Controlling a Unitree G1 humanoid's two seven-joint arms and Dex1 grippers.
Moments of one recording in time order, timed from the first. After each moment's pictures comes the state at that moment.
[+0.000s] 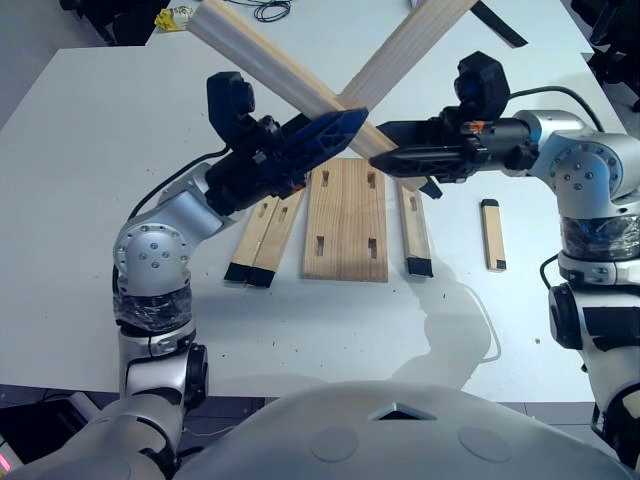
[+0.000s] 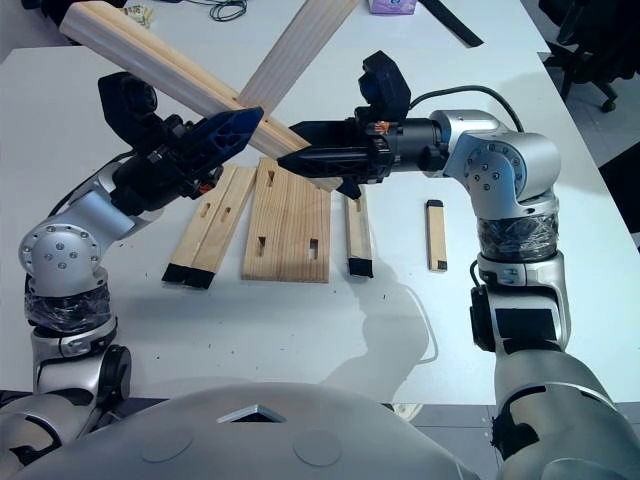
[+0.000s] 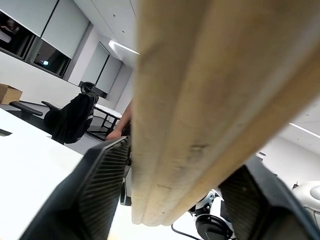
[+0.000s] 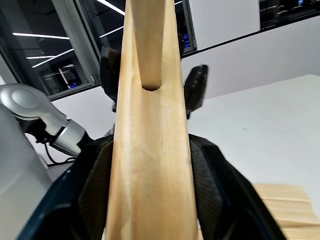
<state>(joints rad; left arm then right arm) -0.31 0.34 0.13 -0.34 -1.32 0.78 -0.63 -0.66 -0.52 0.05 -0.02 0.83 0.89 1.28</state>
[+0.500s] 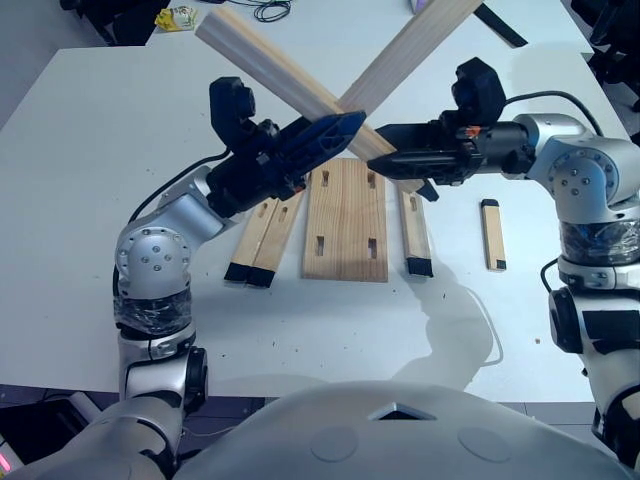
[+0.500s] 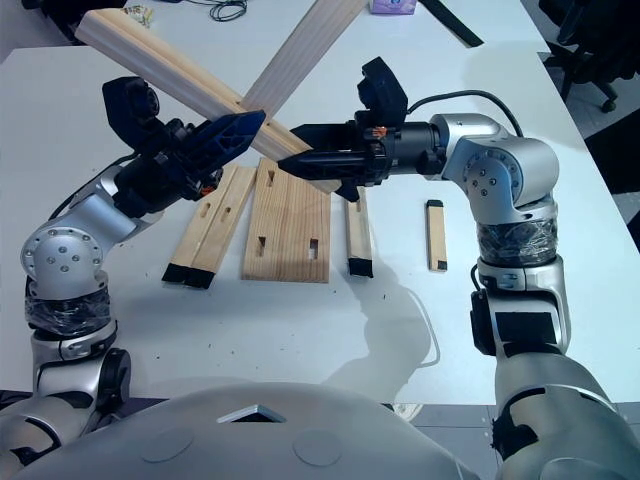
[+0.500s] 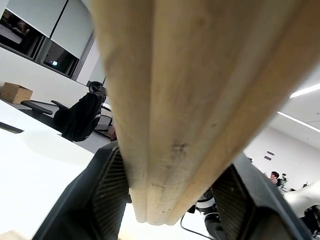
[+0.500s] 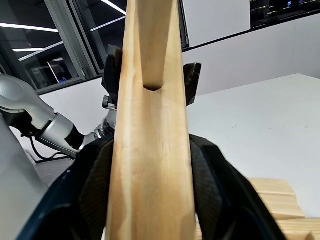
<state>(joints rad) -0.30 0.35 0.13 -0.35 -1.25 0.77 -0.66 -0.64 -0.52 0.07 -0.04 0.78 0.83 1.27</state>
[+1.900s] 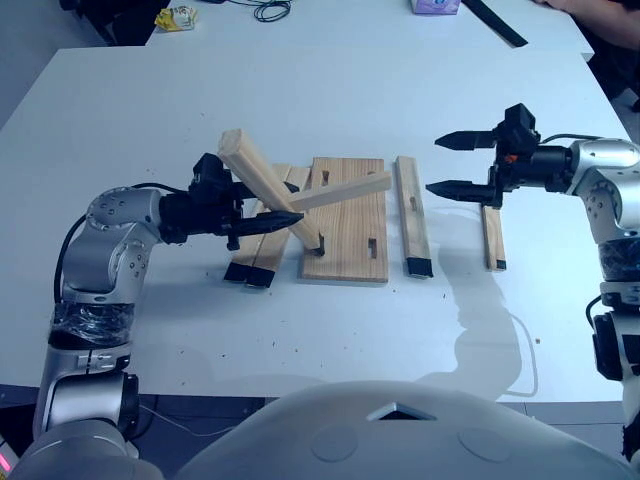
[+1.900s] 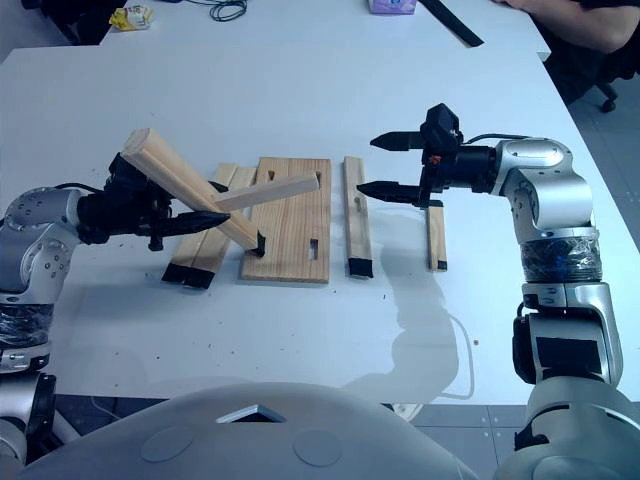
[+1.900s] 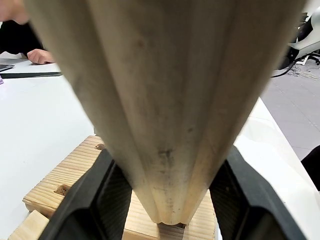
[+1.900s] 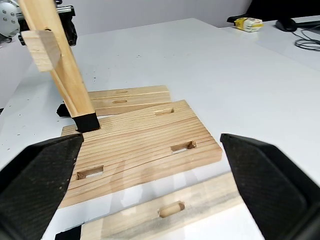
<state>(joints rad) -0.18 0.69 0.05 -0.12 -0.63 0.33 -1.32 -0.49 -0.71 0.04 0.23 0.43 0.41 1.33</state>
